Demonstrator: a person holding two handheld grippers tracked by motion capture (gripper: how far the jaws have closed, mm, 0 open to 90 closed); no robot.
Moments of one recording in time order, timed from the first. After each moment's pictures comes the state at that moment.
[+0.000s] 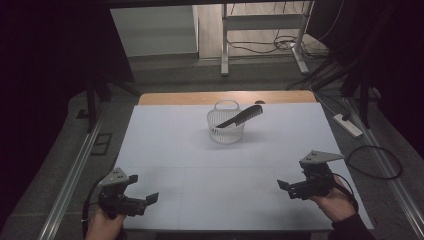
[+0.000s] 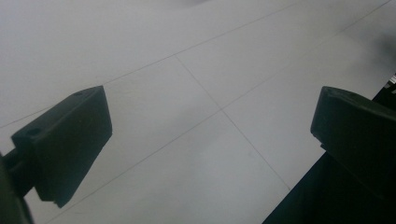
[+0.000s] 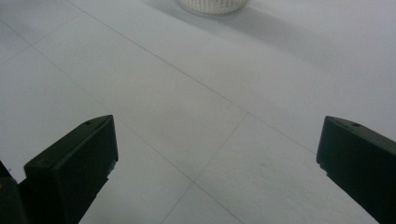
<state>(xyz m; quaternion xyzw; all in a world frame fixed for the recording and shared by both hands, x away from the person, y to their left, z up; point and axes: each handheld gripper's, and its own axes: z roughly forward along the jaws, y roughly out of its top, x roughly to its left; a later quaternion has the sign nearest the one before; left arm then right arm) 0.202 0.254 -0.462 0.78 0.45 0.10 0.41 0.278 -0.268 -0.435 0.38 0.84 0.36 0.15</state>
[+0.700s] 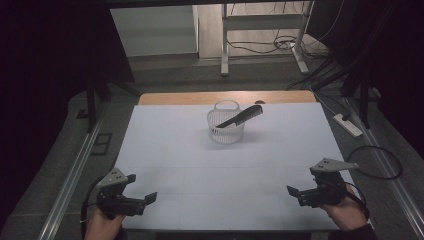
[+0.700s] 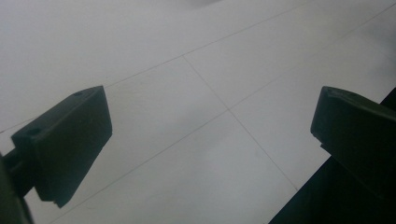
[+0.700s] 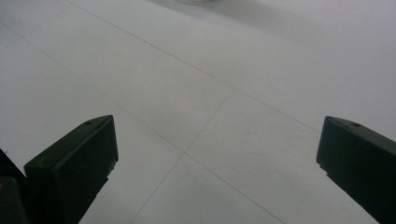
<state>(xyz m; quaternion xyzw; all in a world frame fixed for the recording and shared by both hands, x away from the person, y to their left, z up) 0.200 0.255 -0.462 0.78 0.46 0.11 0.41 0.259 -0.291 -0.438 0.41 0.83 0.35 0.16</state>
